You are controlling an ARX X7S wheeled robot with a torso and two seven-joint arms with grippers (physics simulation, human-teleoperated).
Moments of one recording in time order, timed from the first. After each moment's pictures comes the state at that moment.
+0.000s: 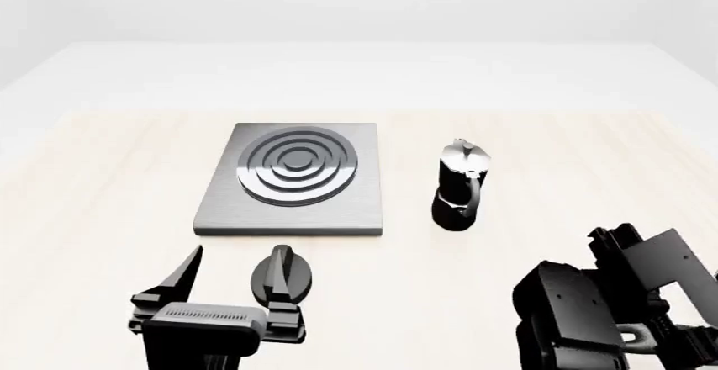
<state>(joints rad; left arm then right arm) 0.08 -0.29 0.28 0.41 -0.19 -0.10 -0.30 0.51 0.12 0.07 0.24 0.29 0.18 1.40</state>
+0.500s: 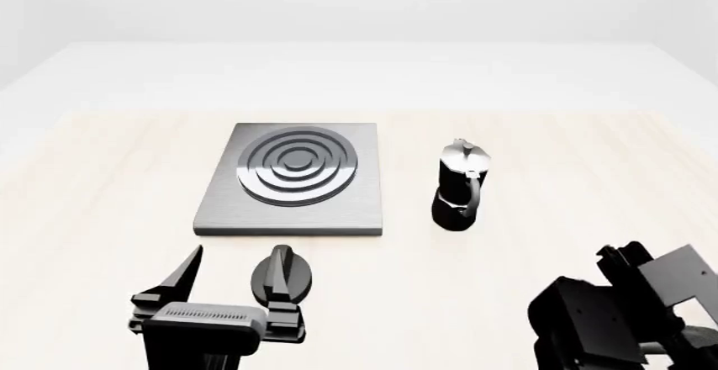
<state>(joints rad) 0.08 -0.30 0.28 0.40 -0.20 -0.09 -0.31 0.45 0.16 0.11 0.18 0.36 0.27 1.37</state>
